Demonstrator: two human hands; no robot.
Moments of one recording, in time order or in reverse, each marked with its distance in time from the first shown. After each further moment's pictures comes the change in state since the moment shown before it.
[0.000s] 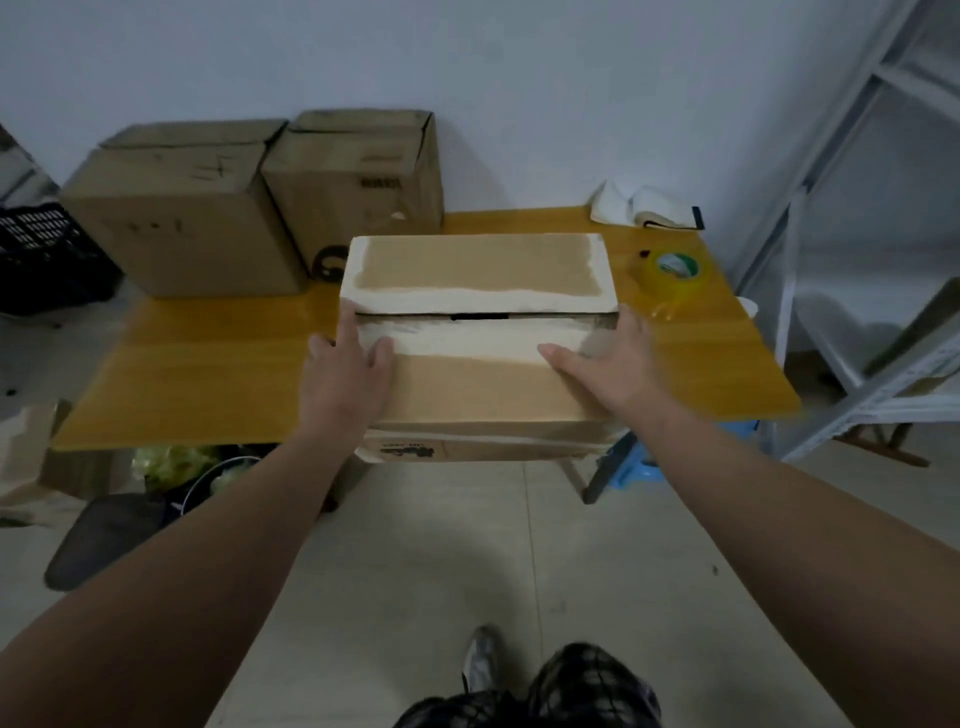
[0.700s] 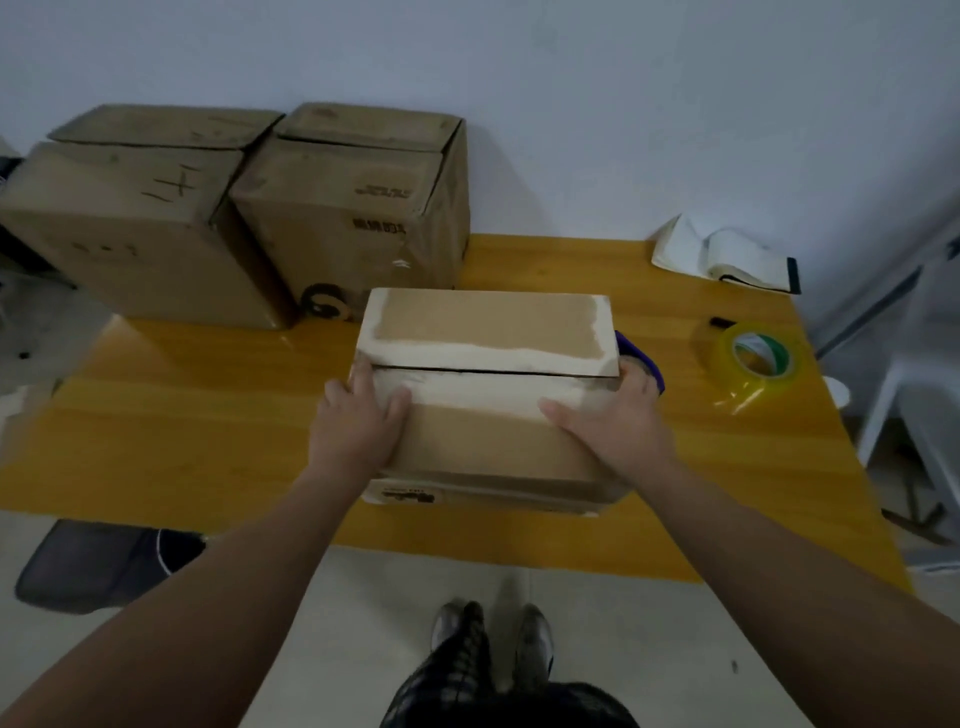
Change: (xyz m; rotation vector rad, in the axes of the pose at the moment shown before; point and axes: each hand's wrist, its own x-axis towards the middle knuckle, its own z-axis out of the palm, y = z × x) left_hand 0.149 0.023 0.087 0.154 -0.158 -0.138; right_hand 0.188 0.010 0.064 -0.120 -0.190 0.048
